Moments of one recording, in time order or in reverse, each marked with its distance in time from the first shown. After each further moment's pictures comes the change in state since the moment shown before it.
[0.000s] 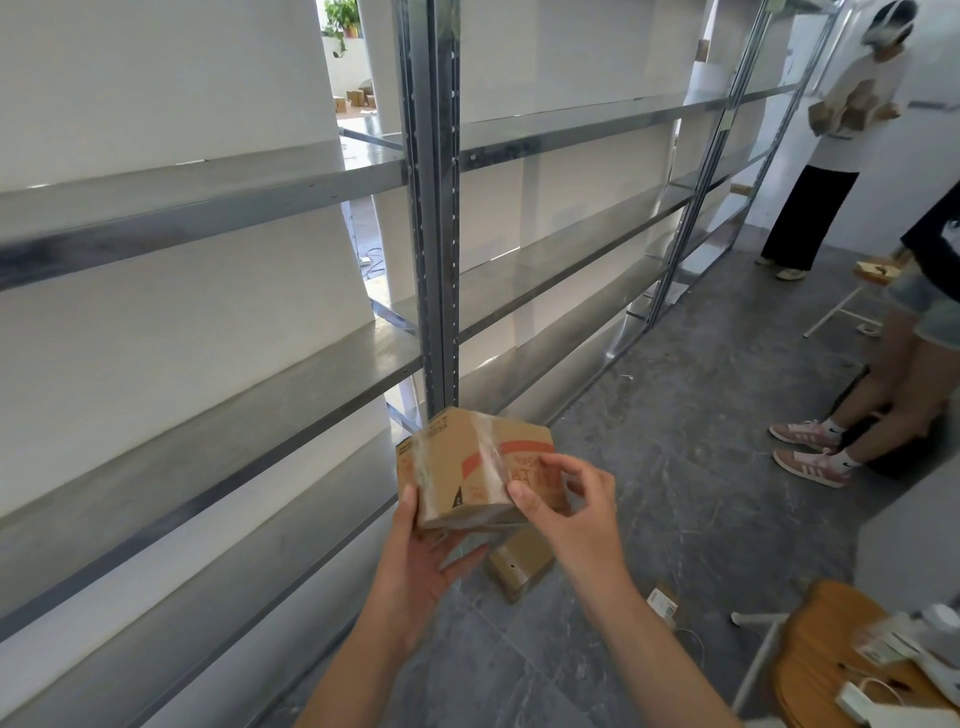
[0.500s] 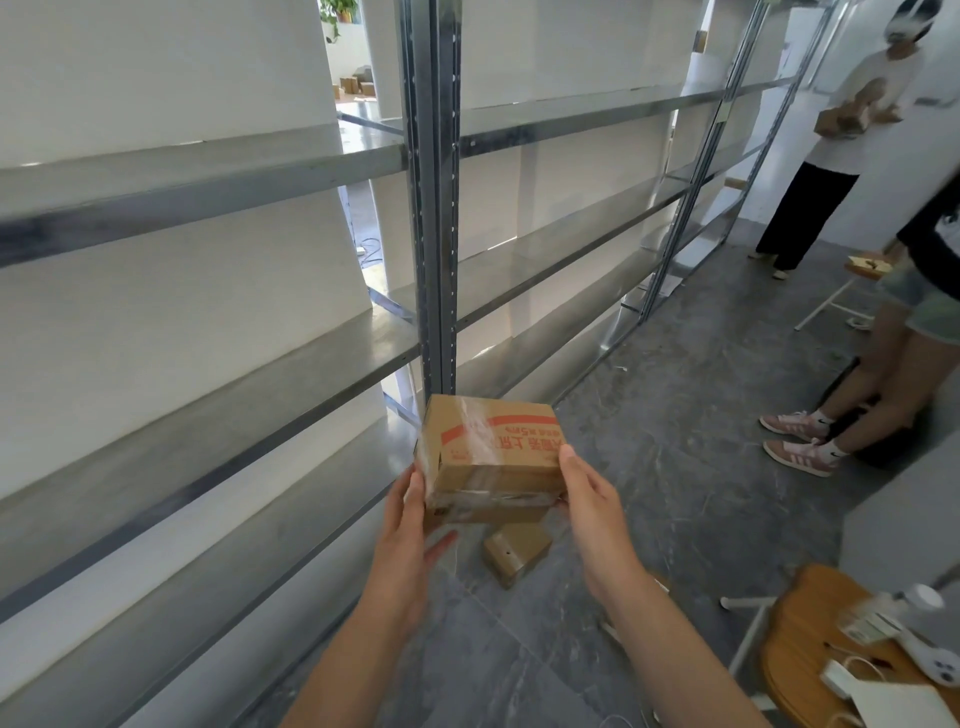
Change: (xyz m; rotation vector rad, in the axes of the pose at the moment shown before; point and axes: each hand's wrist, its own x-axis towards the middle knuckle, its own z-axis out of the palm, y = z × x) left_hand -0.004 -0.002 -0.003 0.331 0.148 0.124; right_hand -0.001 -0.002 -0.003 0.159 -0.033 0.230
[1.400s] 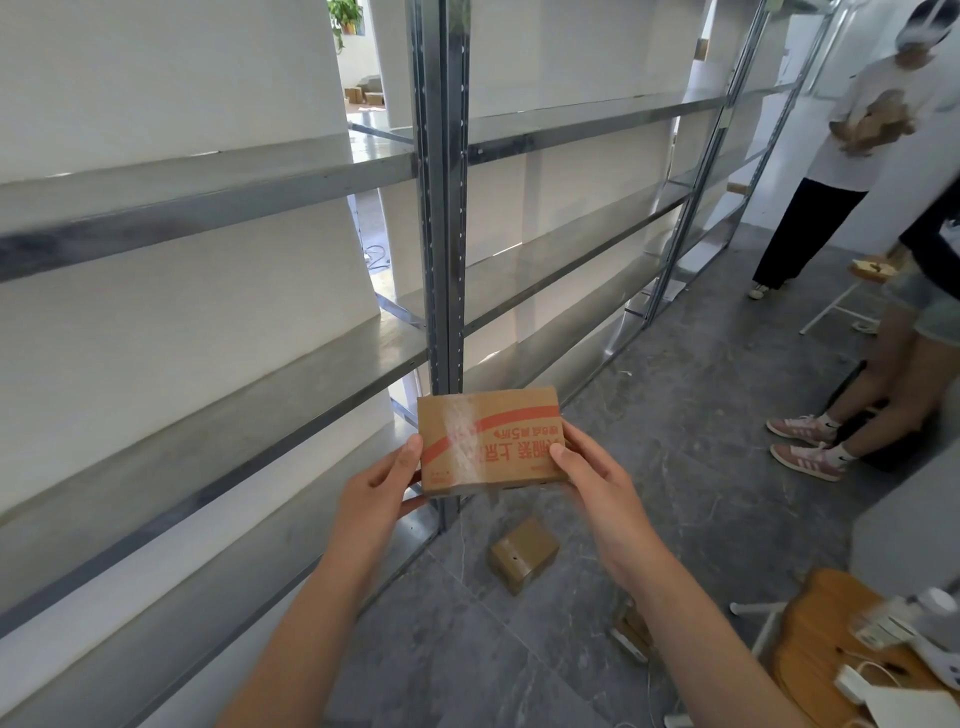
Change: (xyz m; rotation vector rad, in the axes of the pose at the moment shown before) left_hand -0.005 0.067 -0.025 0.290 -0.003 0.130; right_hand 0.000 -0.015 -0.006 -0.031 -0.124 -0.080
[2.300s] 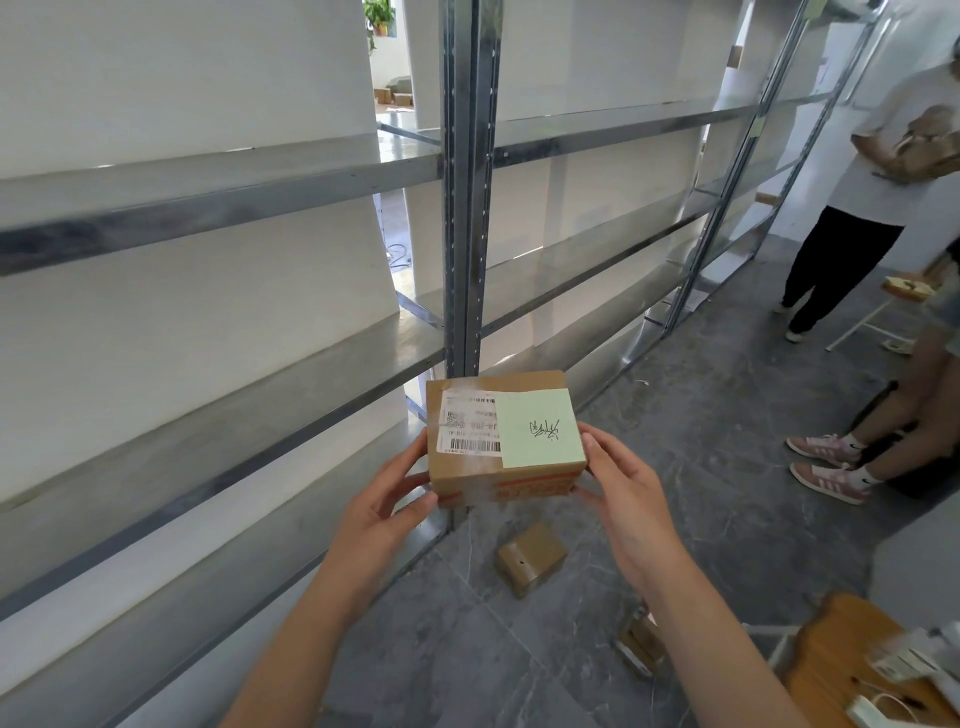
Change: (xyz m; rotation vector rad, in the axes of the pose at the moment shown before) left_hand -0.024 -0.009 -0.018 0.132 -0.099 0.153; right_hand -0.003 -0.012 -0.001 0.099 0.055 -0.042
